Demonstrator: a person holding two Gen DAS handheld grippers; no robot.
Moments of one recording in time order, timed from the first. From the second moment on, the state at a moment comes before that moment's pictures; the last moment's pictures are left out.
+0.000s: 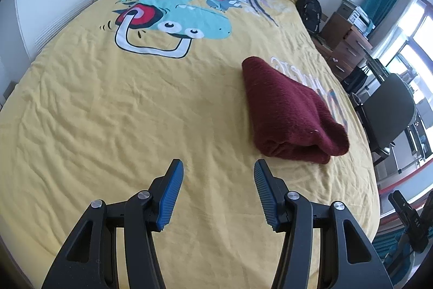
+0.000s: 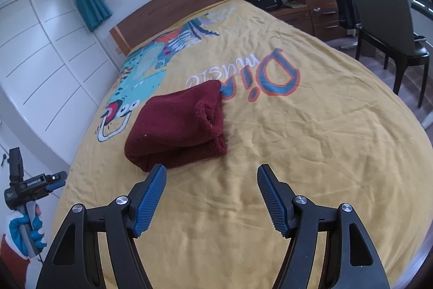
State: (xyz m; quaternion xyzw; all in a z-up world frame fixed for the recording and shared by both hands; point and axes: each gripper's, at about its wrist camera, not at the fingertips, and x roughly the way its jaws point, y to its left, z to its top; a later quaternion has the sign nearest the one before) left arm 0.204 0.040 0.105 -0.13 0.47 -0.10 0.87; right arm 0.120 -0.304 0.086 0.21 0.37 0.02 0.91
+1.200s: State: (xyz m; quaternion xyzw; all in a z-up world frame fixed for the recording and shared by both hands) left arm 0.365 -0.060 0.047 -0.10 0.51 -0.17 0.84; right arm 0.324 -0.304 0.045 0.15 0.44 0.03 0.89
